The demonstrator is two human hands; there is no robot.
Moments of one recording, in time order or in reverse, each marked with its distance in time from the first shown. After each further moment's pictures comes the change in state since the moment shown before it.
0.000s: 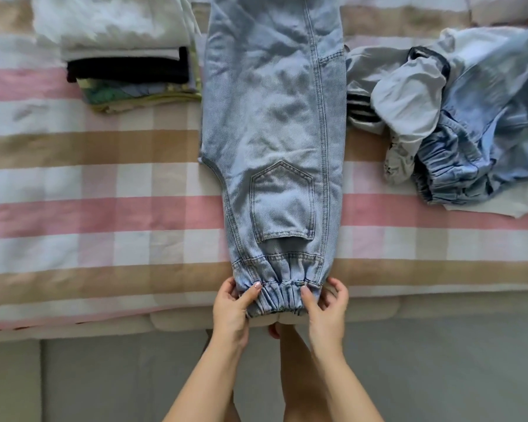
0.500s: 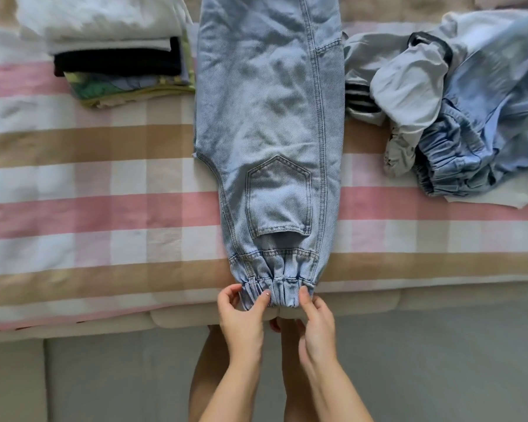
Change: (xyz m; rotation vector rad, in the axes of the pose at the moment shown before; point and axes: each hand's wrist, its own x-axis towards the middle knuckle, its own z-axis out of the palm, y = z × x) left_hand -0.027 -0.019 0.007 0.377 0.303 0.235; right_hand -0.009 0.019 0.009 0.343 -0.044 0.279
